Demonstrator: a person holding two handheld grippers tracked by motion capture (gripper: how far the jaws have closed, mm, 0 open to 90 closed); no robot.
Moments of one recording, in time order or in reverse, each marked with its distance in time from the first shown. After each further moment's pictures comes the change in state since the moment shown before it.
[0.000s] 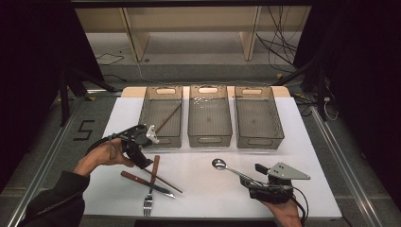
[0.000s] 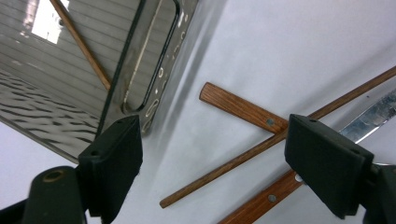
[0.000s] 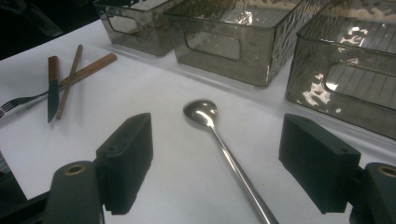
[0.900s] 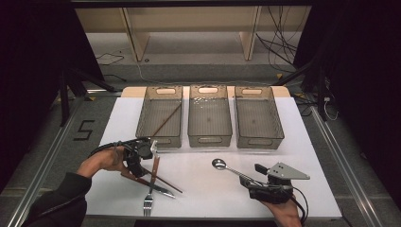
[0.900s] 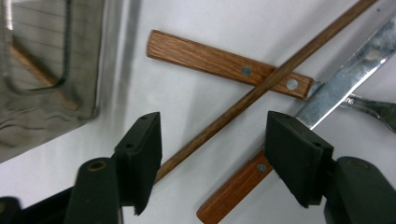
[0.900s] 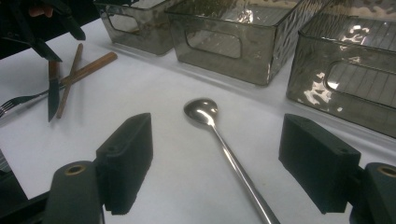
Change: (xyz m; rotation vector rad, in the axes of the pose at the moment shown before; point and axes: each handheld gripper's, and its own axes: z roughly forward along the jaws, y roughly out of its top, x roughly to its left) left arm -0.015 -0.011 0.033 0.163 -0.082 0.159; right arm 0.000 0.000 0.001 0.004 0.002 0.002
